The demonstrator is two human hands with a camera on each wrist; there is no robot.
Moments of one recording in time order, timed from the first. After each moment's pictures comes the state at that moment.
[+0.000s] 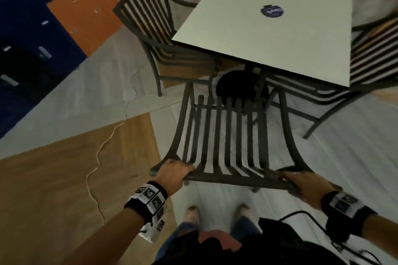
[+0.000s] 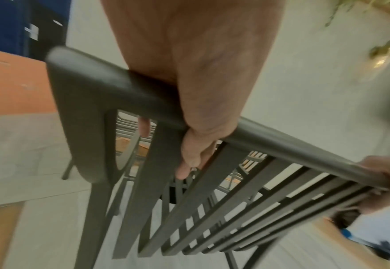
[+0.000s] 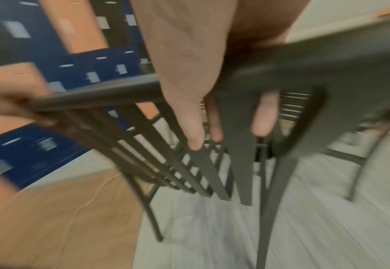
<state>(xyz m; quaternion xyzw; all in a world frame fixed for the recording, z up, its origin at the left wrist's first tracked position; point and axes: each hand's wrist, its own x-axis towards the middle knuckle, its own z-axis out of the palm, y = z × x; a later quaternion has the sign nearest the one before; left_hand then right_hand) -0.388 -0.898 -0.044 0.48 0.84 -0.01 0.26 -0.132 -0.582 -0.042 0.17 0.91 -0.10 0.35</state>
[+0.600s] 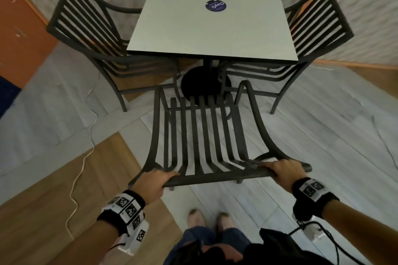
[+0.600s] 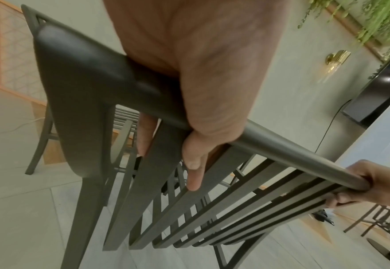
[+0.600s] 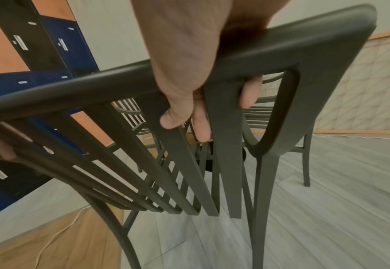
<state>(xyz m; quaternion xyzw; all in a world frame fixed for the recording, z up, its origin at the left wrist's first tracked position) -0.461 -0.935 -0.051 0.56 0.76 -0.01 0.33 -0.159 -0.674 -0.021 0.31 0.91 -0.06 0.25</state>
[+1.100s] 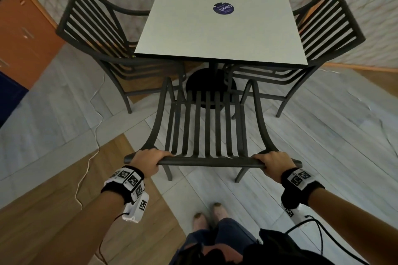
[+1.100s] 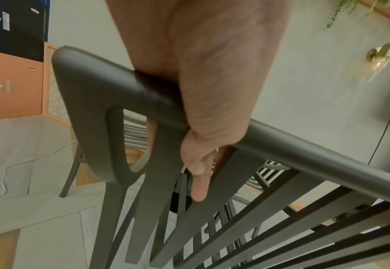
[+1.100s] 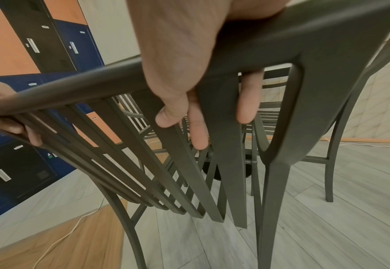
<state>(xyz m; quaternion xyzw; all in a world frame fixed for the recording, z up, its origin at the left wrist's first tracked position) -0.535 -0.903 -0.035 0.55 0.79 -0.07 0.27 -0.221 -0.663 -0.040 0.28 0.93 -0.06 0.22</state>
